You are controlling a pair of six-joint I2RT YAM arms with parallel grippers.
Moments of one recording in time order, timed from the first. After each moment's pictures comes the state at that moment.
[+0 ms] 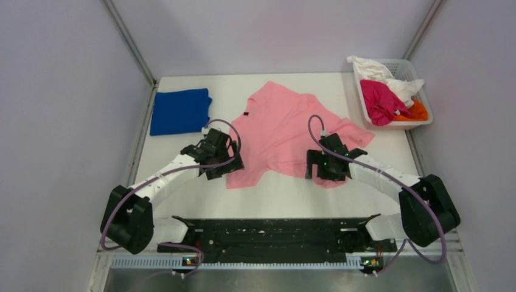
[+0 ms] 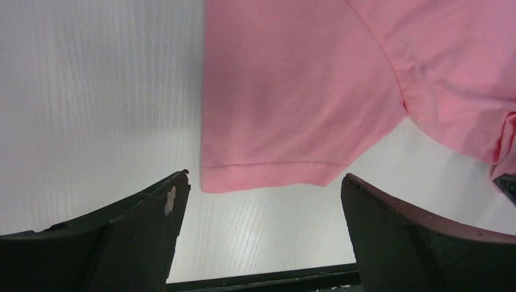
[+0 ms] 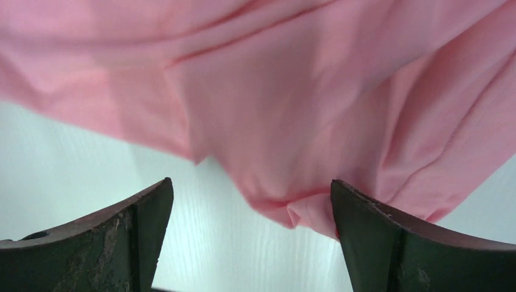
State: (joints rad) left arm -0.49 1.29 0.81 -0.57 -0.03 -0.77; right arm 0.45 1.36 0.70 -0.43 0.02 0.50
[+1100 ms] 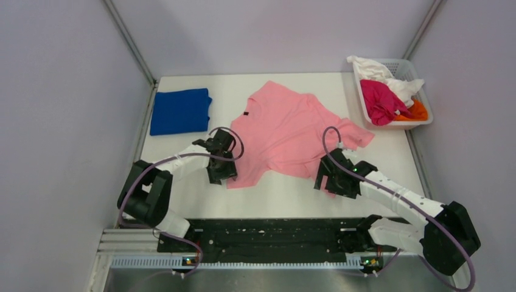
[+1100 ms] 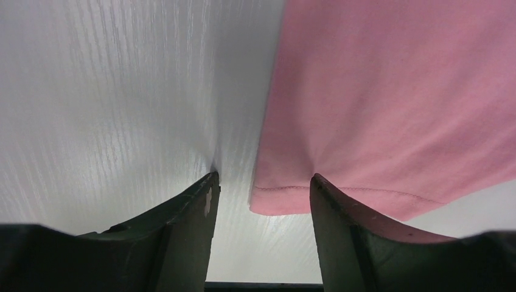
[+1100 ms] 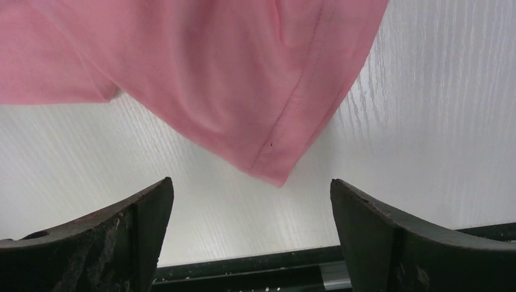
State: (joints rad) left arm -0.45 1.51 0.83 -0.63 -0.05 -0.71; right arm 0.61 1.06 0.61 -0.75 0.27 0.84
